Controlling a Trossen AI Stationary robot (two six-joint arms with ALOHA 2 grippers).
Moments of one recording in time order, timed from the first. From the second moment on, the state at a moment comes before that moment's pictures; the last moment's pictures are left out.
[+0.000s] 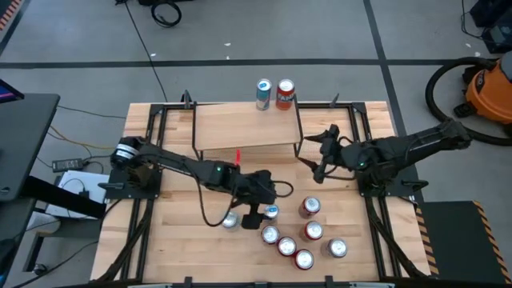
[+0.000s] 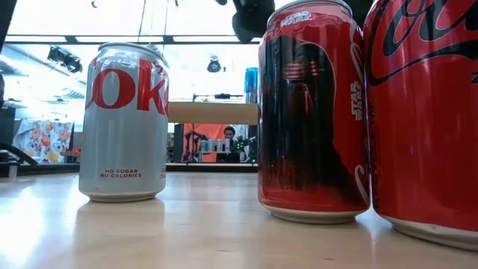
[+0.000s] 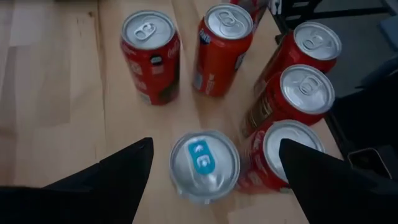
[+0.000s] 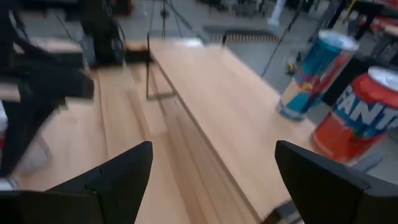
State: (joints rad) left arm -0.23 1.81 1.51 -0.44 0.05 -0.05; right arm 0.26 0.92 0.81 -0.31 0.67 0.11
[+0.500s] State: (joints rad) left arm -0.25 1.88 1.54 -0.43 -0.10 -0.04; right arm 0.26 0.86 0.75 -0.28 0.66 0.14
